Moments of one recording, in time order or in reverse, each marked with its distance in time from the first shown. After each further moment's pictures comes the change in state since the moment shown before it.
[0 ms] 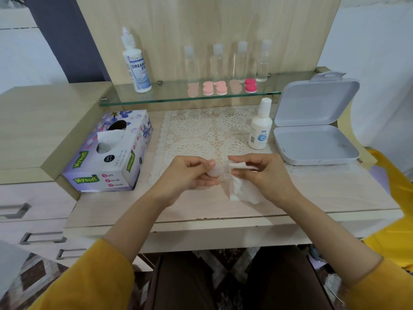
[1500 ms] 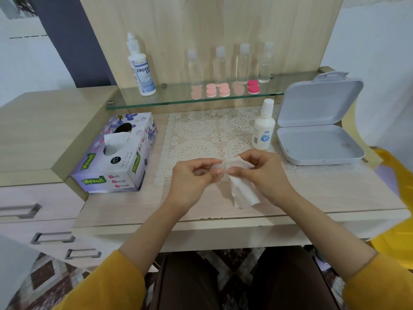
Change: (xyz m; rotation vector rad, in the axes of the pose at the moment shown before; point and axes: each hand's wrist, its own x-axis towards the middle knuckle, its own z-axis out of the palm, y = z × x) left_hand -0.009 -0.010 0.017 0.027 0.249 0.212; right_hand 0.005 0.002 0.007 0.028 0.021 0.046
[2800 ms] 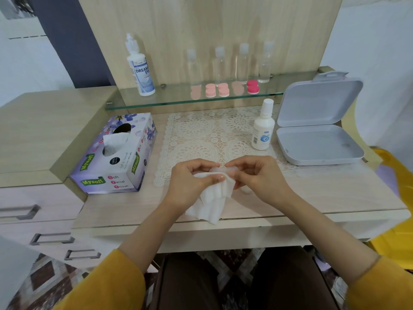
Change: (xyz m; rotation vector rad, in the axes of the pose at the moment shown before) left_hand 0.005 -0.007 -0.006 0.181 -0.009 0.095; right_hand -0.004 0.001 0.001 -0.042 -0.085 -0.081
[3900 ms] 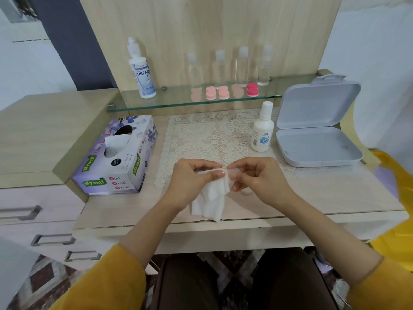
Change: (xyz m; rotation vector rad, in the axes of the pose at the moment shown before) left_hand 0.005 0.005 -0.002 -0.015 -0.041 -0.029; right_hand -0.002 -0.002 -0.002 -0.003 -0.008 0.022
